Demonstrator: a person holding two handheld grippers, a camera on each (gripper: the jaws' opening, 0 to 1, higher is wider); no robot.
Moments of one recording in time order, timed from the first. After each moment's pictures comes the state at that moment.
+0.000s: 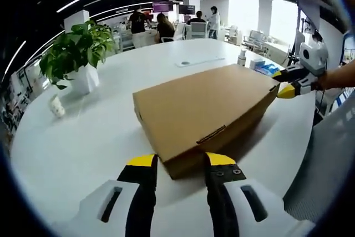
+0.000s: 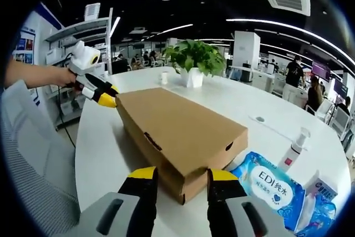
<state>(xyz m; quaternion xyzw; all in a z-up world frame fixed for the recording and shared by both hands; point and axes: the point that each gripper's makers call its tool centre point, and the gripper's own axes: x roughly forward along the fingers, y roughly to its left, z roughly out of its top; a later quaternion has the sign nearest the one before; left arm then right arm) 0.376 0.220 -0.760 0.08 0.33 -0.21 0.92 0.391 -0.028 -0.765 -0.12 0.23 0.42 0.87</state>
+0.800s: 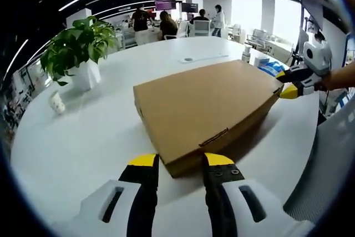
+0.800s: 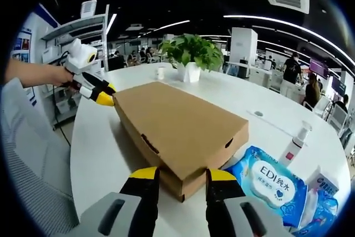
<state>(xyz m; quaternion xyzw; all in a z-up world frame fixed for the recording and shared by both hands) 0.381 0.222 -0.772 0.08 0.34 -0.20 0.92 0.396 -0.028 -0.777 -0.13 0.24 0.41 0.87</state>
